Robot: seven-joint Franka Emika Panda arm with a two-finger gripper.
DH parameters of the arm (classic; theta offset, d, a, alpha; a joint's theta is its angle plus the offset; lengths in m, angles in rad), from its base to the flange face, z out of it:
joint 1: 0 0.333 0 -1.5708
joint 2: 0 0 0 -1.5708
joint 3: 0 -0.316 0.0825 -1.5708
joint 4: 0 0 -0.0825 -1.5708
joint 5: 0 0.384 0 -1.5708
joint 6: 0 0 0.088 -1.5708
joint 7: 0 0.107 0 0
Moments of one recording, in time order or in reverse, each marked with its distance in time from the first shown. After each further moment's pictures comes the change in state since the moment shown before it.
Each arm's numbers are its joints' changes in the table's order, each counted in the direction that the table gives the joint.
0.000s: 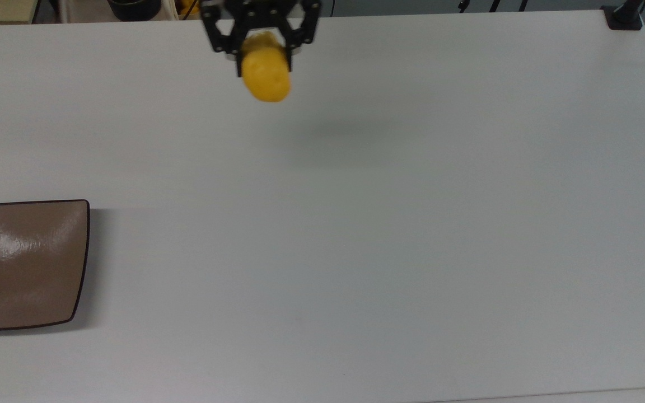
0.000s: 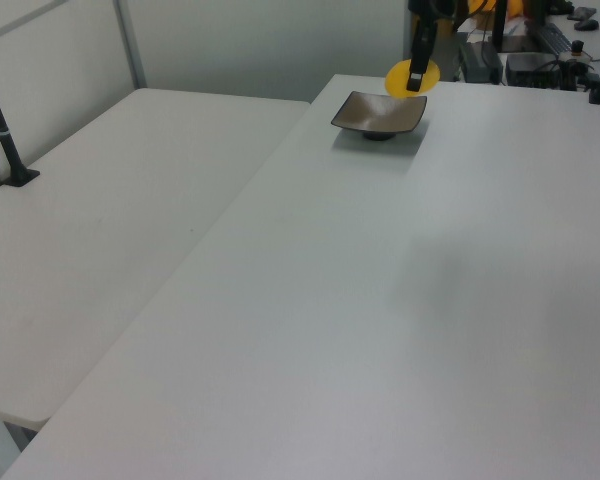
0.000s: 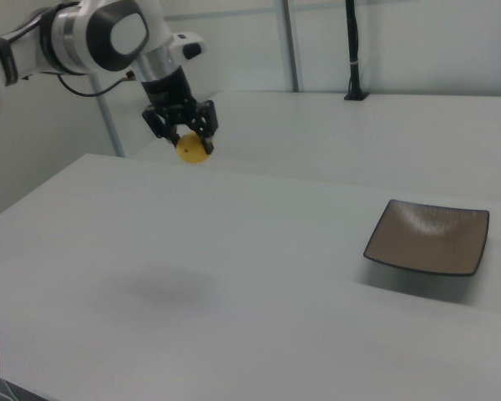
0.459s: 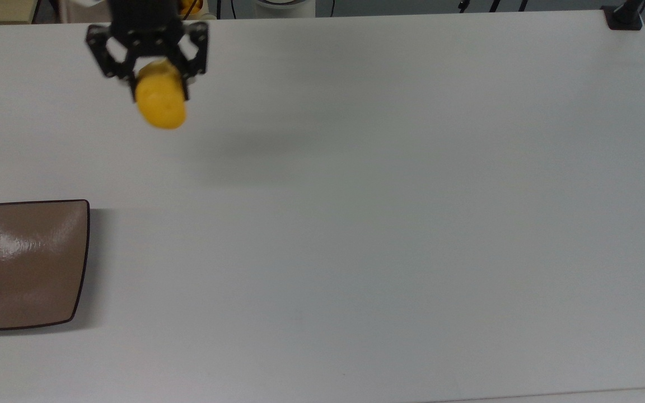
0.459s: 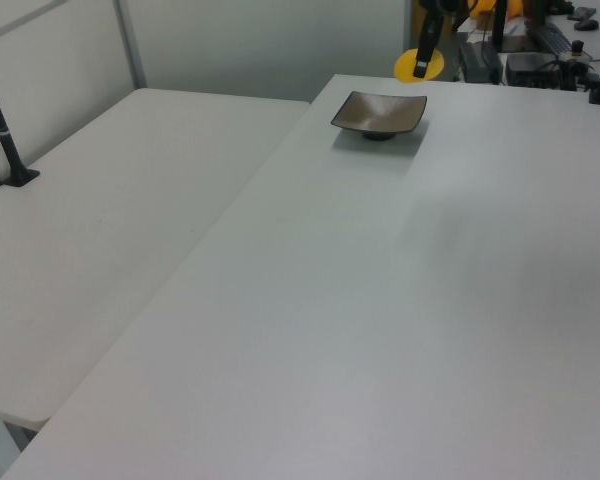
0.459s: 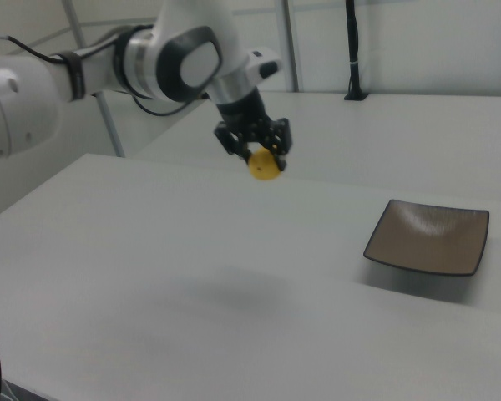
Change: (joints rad) arm -0.178 0.073 0.030 -0.012 0.022 -0.158 -0.129
